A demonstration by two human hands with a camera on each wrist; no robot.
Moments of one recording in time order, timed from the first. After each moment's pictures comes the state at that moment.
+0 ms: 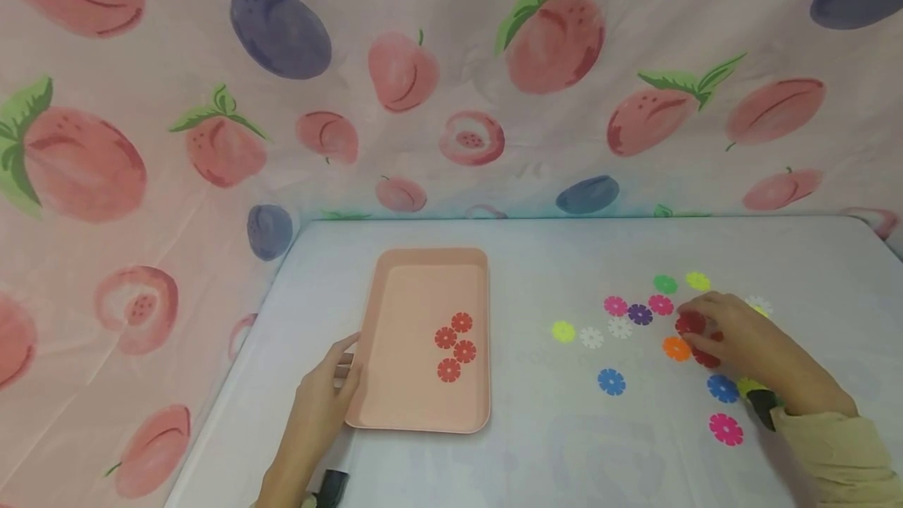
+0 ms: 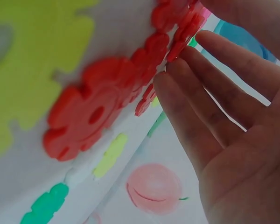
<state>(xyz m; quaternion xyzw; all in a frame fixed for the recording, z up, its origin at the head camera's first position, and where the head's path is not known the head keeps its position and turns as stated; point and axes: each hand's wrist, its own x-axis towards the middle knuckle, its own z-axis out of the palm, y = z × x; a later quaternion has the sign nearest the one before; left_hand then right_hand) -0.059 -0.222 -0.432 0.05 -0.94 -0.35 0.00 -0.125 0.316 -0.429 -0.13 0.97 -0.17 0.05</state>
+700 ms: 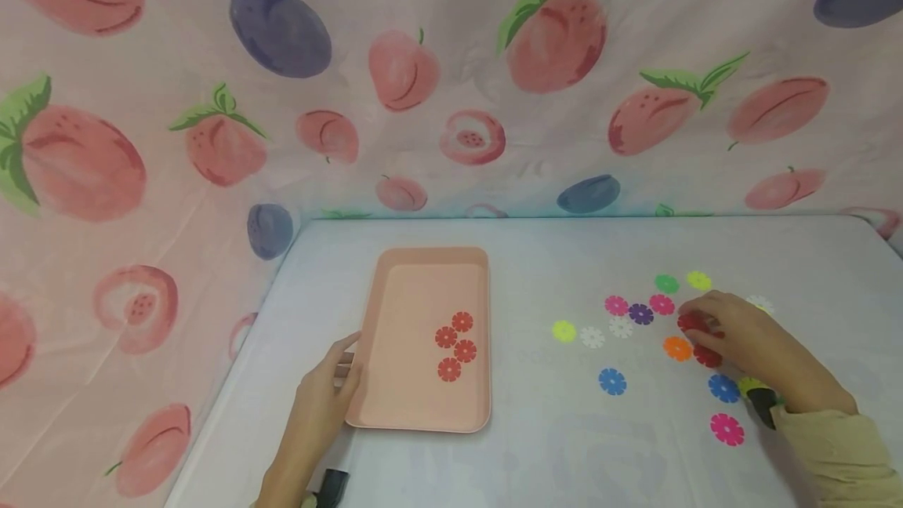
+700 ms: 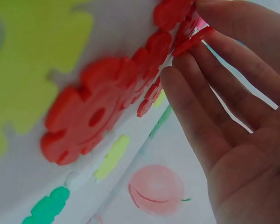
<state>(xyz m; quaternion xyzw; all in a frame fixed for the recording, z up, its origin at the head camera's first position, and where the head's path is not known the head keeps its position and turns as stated) -0.059 -0.223 -0.433 0.05 -0.94 -0.35 0.00 -0.130 0.318 -0.428 -0.13 0.97 -0.18 0.07</state>
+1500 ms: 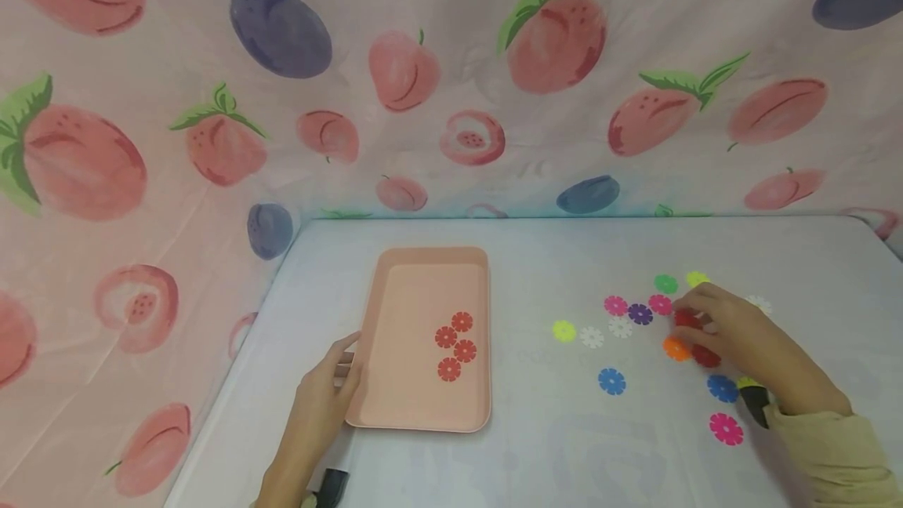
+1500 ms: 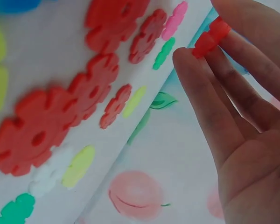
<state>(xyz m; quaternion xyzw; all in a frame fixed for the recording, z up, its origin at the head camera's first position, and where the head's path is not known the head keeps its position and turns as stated) -0.058 -0.222 -0.432 0.05 -0.94 -0.34 0.00 -0.126 0.302 -0.414 -0.14 0.97 -0.18 0.05</state>
